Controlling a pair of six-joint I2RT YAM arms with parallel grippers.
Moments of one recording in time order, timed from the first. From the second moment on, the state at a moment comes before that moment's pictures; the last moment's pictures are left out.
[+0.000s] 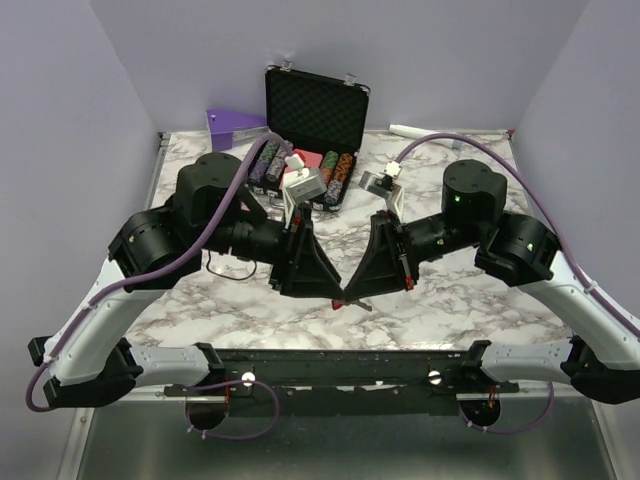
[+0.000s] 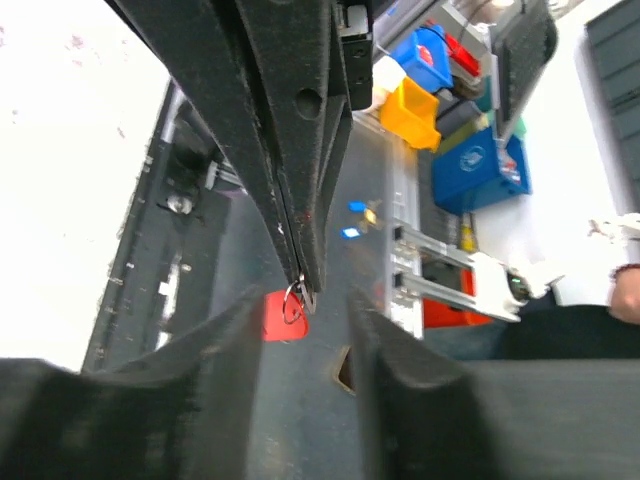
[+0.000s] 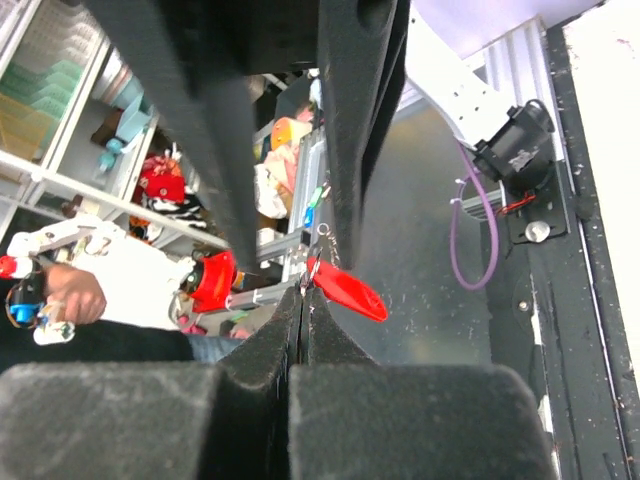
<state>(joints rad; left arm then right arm) -0.95 1.19 1.82 -0.96 0.77 -0.45 0.95 1.16 1.57 -0.62 -0.89 0.58</state>
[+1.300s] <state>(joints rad) -0.96 0.84 1.40 -0.20 0.36 -0.77 0.95 1.09 1.48 -0.11 -0.69 0.82</state>
